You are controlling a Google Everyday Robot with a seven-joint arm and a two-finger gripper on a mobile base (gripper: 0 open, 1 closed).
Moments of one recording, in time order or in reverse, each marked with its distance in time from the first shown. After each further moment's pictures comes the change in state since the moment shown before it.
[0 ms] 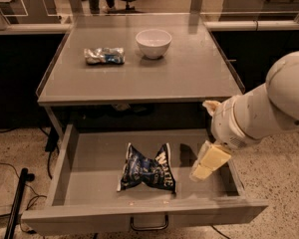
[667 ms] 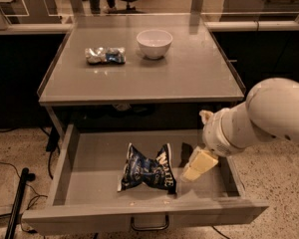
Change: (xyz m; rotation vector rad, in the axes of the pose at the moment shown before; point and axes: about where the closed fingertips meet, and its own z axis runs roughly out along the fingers) arm 0.012 -0.007 0.052 0.019 -0.008 0.071
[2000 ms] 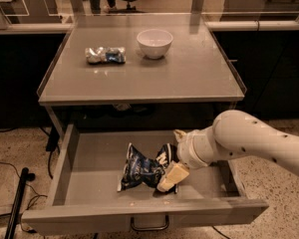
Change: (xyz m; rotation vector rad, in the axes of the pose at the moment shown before) arm 0.000 0.023 0.116 -0.116 -0.136 0.009
